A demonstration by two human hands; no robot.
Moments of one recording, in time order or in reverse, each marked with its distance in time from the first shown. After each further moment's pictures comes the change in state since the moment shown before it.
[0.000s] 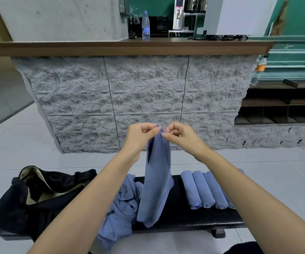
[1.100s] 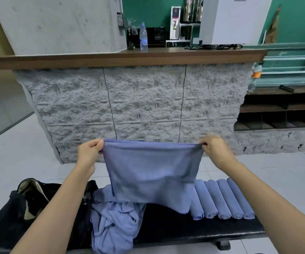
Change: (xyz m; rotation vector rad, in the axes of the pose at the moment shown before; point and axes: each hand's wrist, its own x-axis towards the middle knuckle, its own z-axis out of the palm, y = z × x) left_hand 0.046 -0.063 -0.133 -0.041 0.390 -0.137; right_hand 0.002 0.078 -0.082 -0.933 0.185 0.110
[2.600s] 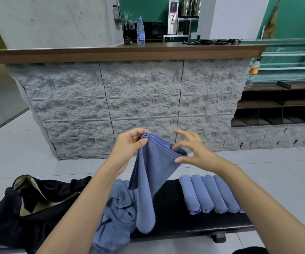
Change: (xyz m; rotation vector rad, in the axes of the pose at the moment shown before) left_hand -0.098 0.042 0.080 -0.024 -0.569 0.202; right_hand -0.031 -0.050 -0.014 0.366 -0.239 -0.375
